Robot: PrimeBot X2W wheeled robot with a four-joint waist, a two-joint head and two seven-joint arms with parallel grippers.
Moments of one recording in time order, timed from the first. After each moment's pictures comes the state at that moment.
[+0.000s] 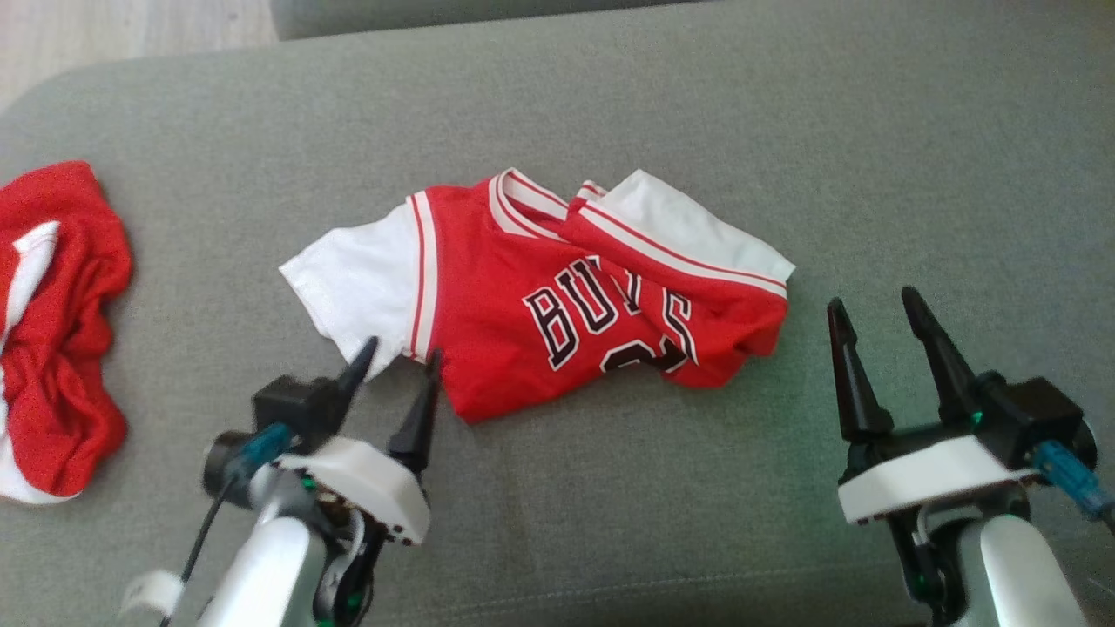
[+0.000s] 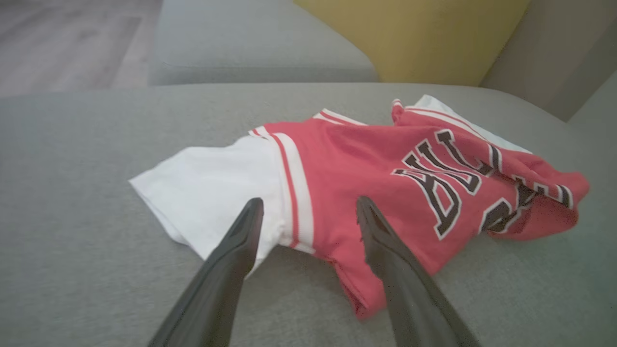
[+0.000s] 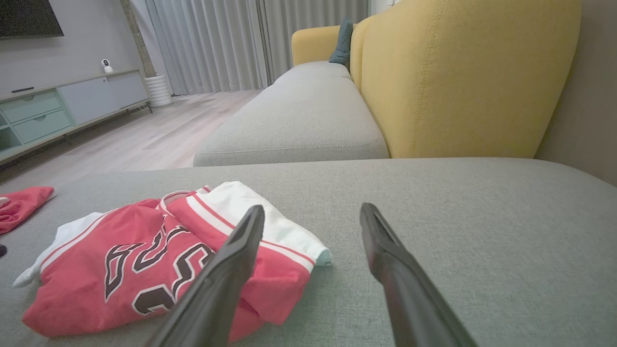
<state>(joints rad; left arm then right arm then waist) -0.16 0.16 -0.37 0.25 -0.31 0.00 -0.10 -0.03 -0.05 0.06 0.01 0.12 0.13 -0.05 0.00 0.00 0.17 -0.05</state>
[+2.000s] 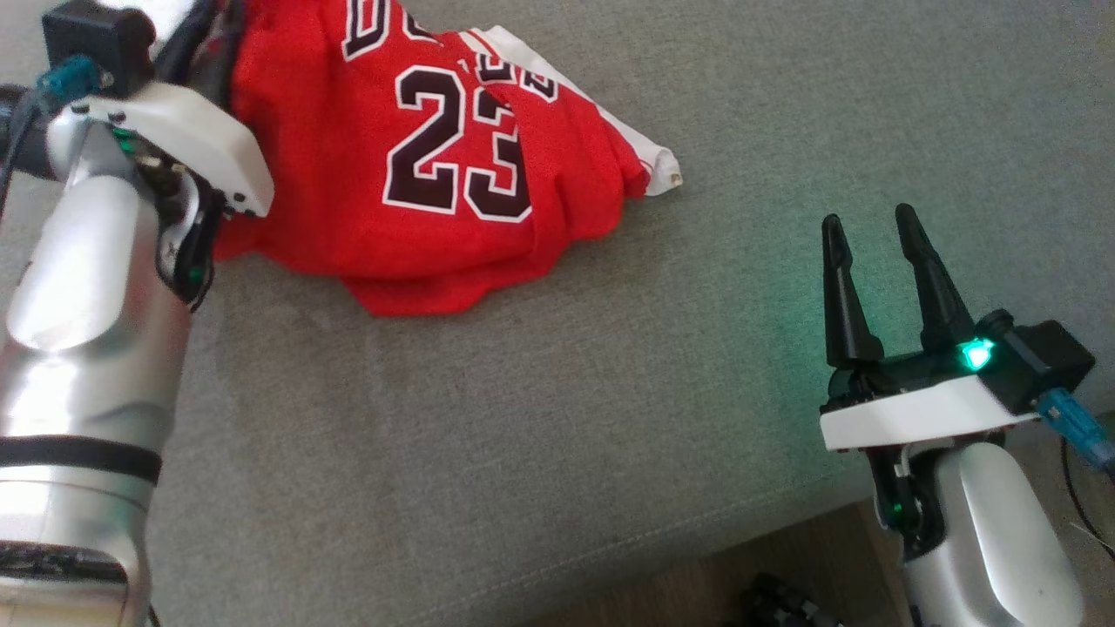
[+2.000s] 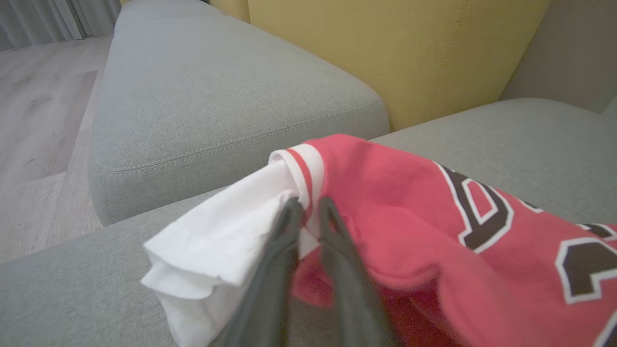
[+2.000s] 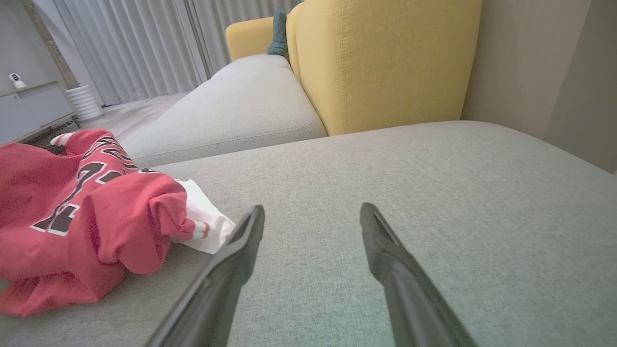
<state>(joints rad) -0.89 0.27 -0.34 0.77 -0.27 -0.11 -0.14 -0.20 -0.05 0.10 0.13 0.22 0.13 -0.20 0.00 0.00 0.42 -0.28</state>
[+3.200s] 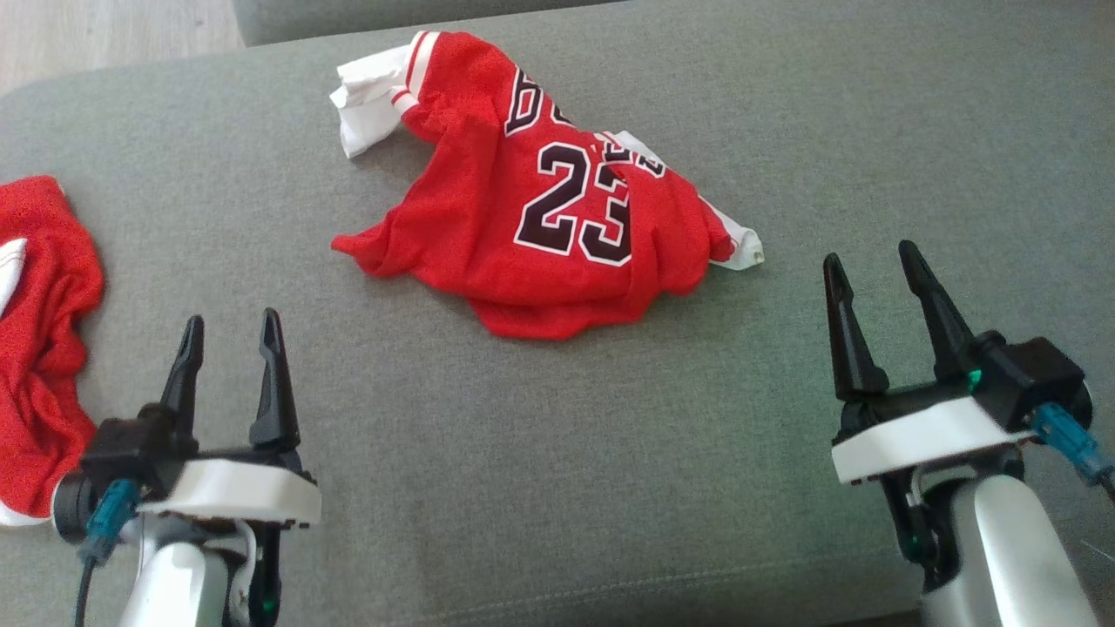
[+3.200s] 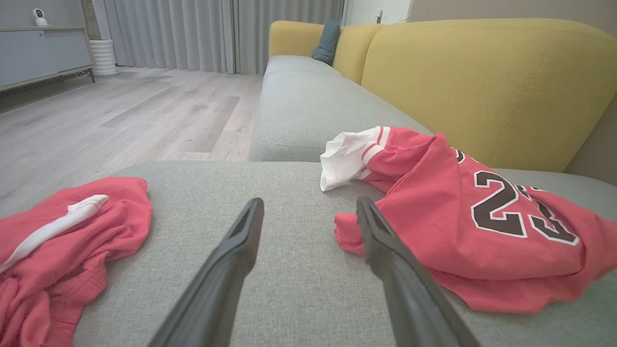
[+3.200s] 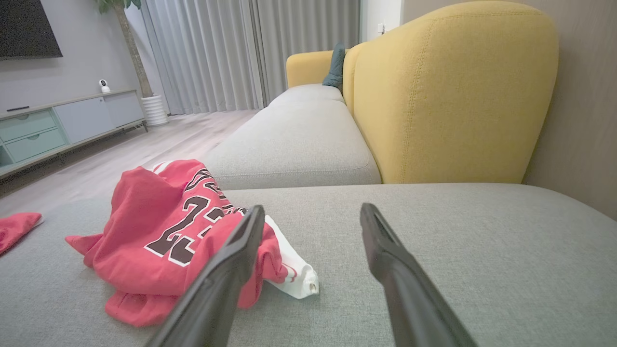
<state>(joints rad) -0.06 0.16 -0.12 0.11 -0.26 0.10 -0.26 -0.12 -0.05 0.07 0.05 0.12 0.13 -0.07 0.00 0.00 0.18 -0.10</state>
